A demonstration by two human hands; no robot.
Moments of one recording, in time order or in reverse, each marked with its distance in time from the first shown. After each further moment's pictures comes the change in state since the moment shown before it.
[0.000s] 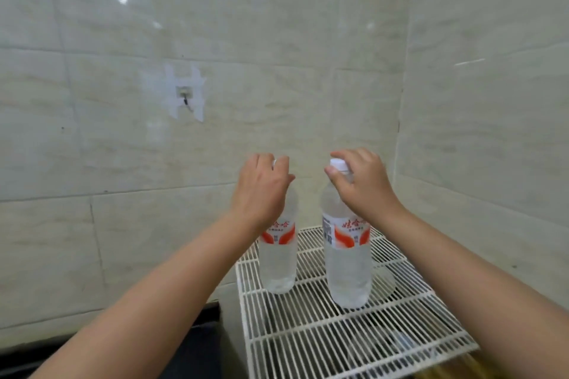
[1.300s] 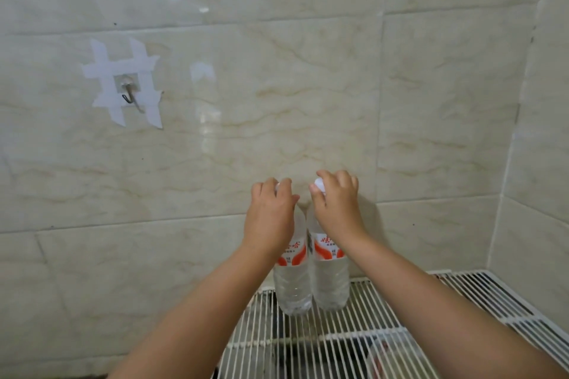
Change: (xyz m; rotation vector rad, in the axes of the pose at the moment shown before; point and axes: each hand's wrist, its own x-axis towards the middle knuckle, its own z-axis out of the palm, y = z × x) left_hand 0.035 -0.022 0.232 0.095 -0.167 -0.269; right_hand 0.126 0.132 0.204 0.276 -0.257 0.130
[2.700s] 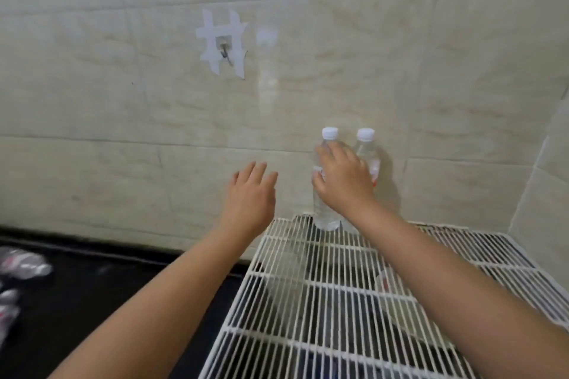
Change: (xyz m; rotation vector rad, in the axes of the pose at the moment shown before) left_hand -0.103 -0.006 -0.136 0.140 -0.428 -0.298; right_hand -0.091 -0.054 -0.032 -0.286 -0.169 -0.349
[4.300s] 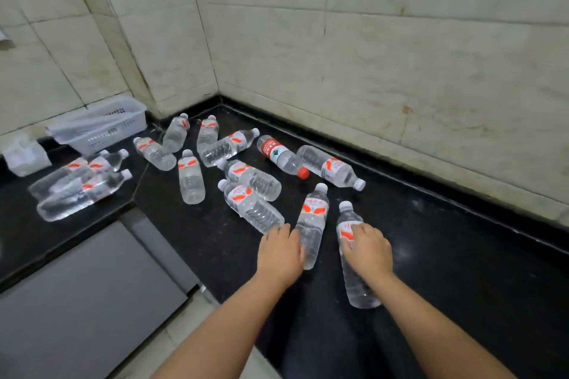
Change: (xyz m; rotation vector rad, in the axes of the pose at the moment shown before) left_hand -0.317 -0.675 -0.018 0.160 -0.658 -0.586; right_hand -0.071 -0.650 0.424 0.166 -0.677 -0.056
